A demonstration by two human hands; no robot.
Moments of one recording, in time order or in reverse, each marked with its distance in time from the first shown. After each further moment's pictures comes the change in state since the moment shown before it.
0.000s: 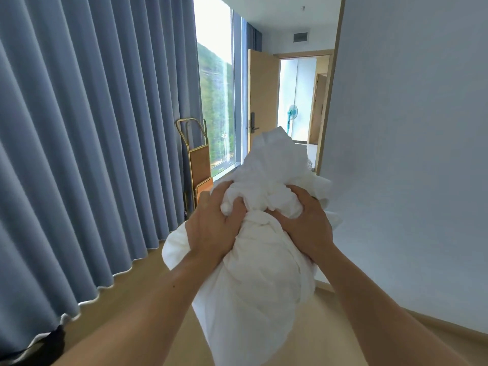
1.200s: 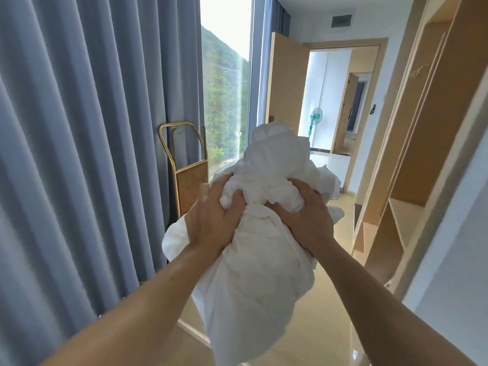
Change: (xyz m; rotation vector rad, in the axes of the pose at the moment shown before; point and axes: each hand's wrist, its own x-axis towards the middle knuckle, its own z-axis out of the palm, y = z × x) left_hand 0.576 -0.345 0.409 0.119 0.083 -0.003; right_hand 0.689 0.254 0.330 0.005 -0.023 -0.074
